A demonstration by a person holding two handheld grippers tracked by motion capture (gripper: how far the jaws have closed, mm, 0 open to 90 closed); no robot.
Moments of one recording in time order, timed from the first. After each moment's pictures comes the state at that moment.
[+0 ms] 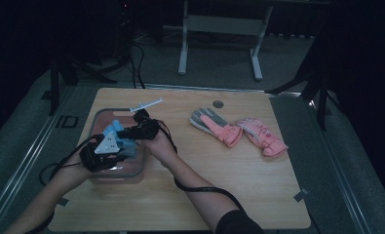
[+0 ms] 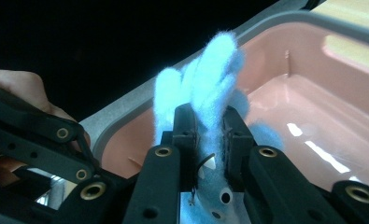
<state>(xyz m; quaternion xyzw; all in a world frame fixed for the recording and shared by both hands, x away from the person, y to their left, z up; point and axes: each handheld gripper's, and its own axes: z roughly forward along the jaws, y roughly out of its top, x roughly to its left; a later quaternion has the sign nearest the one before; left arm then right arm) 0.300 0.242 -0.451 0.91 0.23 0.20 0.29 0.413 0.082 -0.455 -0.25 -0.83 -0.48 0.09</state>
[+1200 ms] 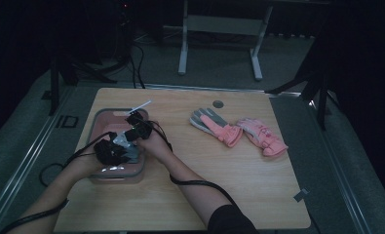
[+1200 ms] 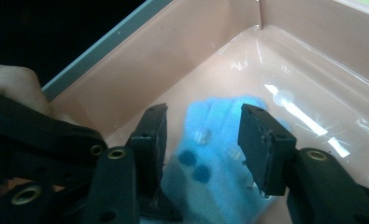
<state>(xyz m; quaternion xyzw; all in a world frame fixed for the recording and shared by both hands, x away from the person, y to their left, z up) 0.353 0.233 -0.501 0.94 0.26 0.11 0.21 0.442 0.108 -0.495 -0.28 -0.87 -0.39 0.08</state>
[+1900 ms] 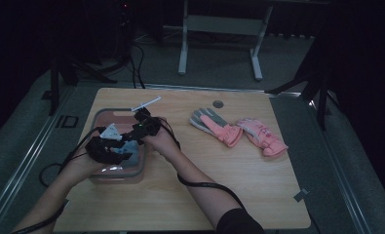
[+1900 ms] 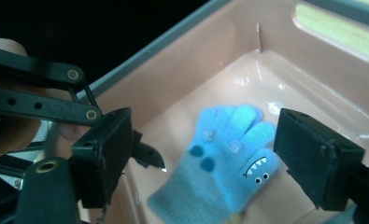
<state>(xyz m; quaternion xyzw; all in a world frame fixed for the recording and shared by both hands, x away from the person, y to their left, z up) 0.327 0.234 -0.457 0.89 0.32 0.14 0.31 0.433 0.077 -0.464 -0.26 -0.86 -0.44 0.08</state>
